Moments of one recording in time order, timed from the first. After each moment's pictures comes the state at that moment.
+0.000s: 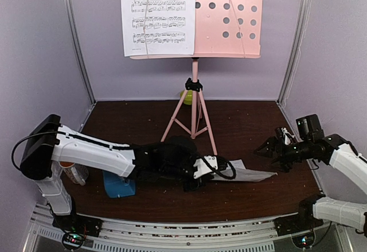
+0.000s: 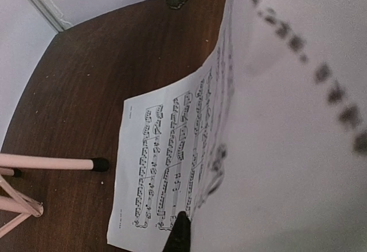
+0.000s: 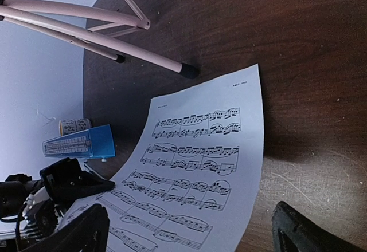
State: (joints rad) left arm -1.24 1.78 1.12 0.03 0.05 0.34; right arm 0.22 0.86 0.63 -0.65 -0.60 0.65
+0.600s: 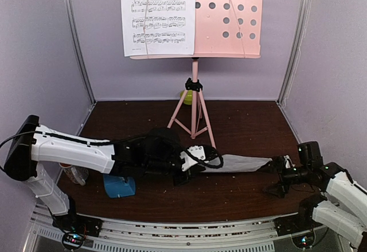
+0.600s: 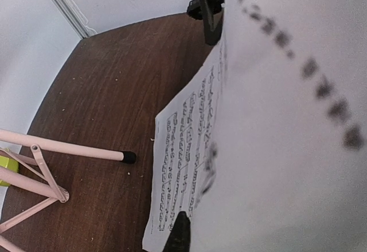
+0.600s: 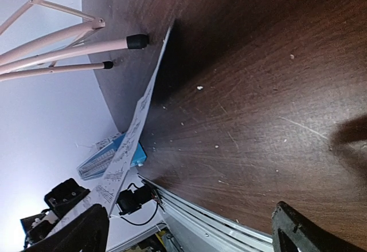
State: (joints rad) left arm -1.22 1.61 1.04 0.02 0.02 0.31; right arm 0.21 0.63 0.29 -0.52 -0.71 1.09
